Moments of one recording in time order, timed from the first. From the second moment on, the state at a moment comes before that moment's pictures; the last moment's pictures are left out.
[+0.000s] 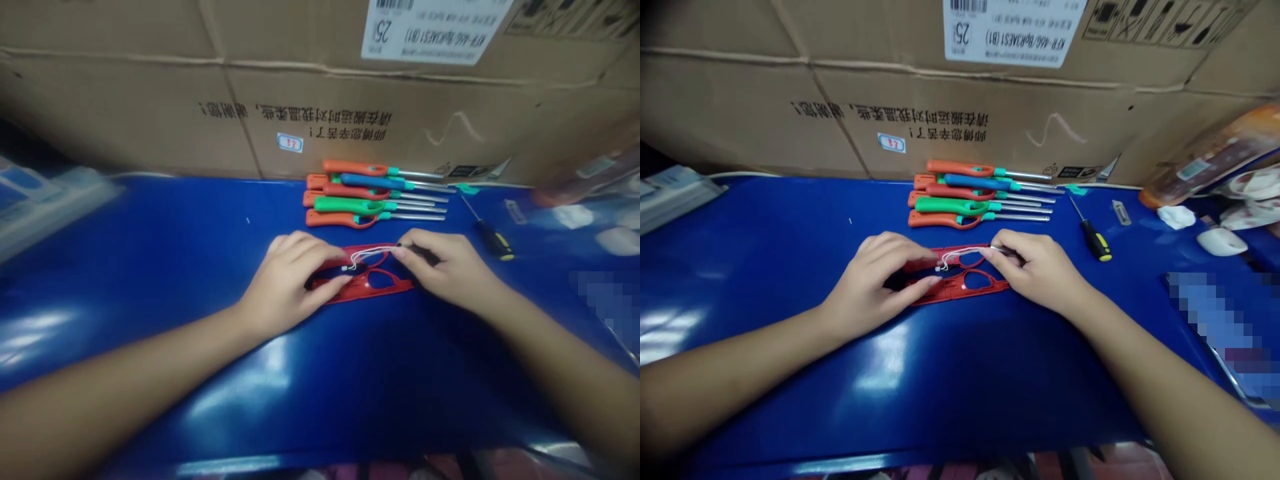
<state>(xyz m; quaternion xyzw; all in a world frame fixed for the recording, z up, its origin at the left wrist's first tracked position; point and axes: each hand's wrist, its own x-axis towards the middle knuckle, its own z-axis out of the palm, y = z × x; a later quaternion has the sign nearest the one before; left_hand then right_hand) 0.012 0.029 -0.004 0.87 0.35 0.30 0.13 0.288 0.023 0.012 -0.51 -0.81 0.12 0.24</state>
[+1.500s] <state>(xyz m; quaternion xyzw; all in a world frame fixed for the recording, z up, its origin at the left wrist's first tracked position) 0.023 0.016 -0.006 0.89 0.29 0.30 0.20 0.300 0.010 0.037 -0.38 -0.91 0.11 0.14</state>
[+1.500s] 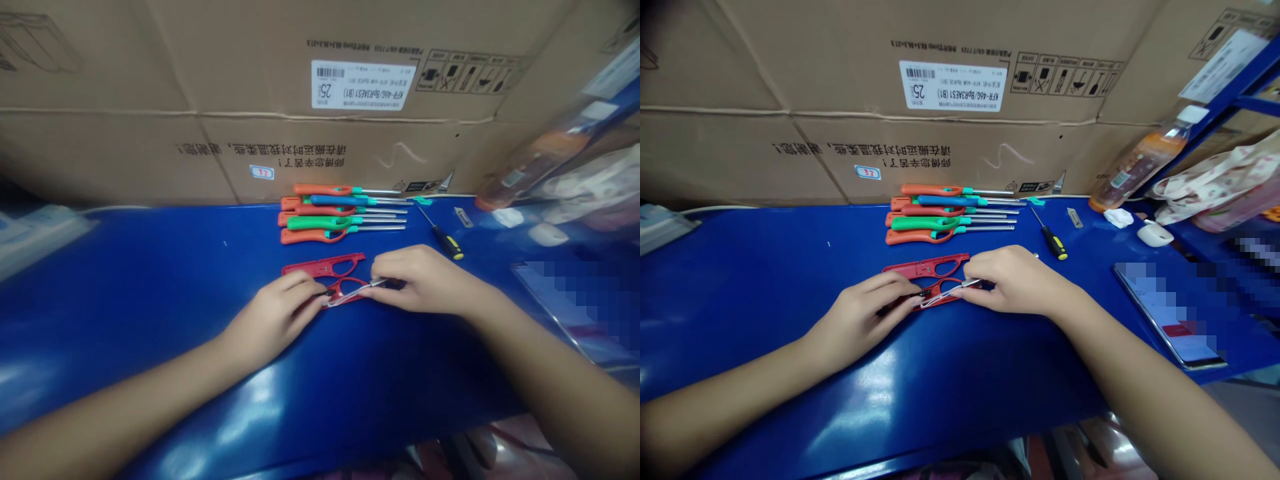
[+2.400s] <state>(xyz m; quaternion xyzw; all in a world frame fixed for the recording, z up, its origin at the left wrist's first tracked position) 0.018 0.028 -0.015 0.87 0.32 0.32 0.17 0.296 0.008 0.038 -0.40 -0.89 0.18 0.10</state>
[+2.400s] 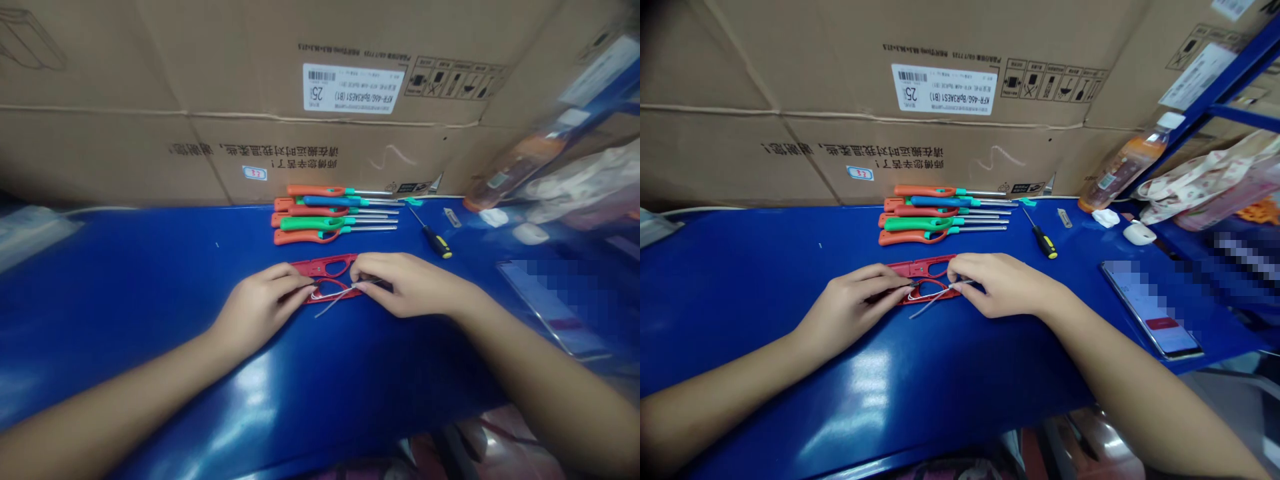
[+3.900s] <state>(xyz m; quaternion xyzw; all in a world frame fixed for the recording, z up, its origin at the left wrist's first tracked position) 0.019 0.026 -0.012 0.88 0.32 0.30 0.15 0.304 0.014 0.039 -0.37 -0.89 0.24 0.13</state>
